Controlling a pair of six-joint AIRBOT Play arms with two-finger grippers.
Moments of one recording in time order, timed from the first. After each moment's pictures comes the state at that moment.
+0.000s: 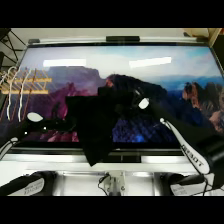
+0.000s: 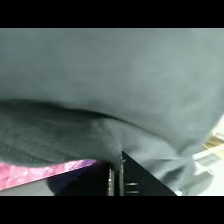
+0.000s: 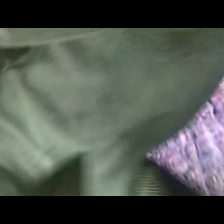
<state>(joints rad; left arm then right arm) -0.04 -1.22 0.60 0.64 -0.94 -1.24 0.40 -1.62 1.02 -0.78 0.69 1.67</state>
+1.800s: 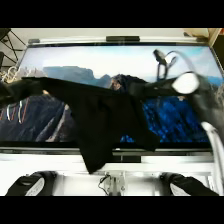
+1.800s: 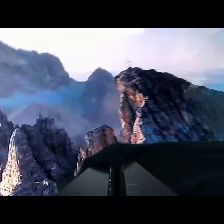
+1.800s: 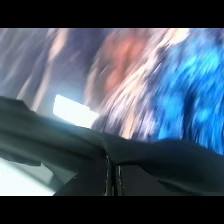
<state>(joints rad) -0.01 -0.83 1.02 1.07 -0.77 -1.34 0.27 -1.24 1.24 -1.09 0.99 1.66</state>
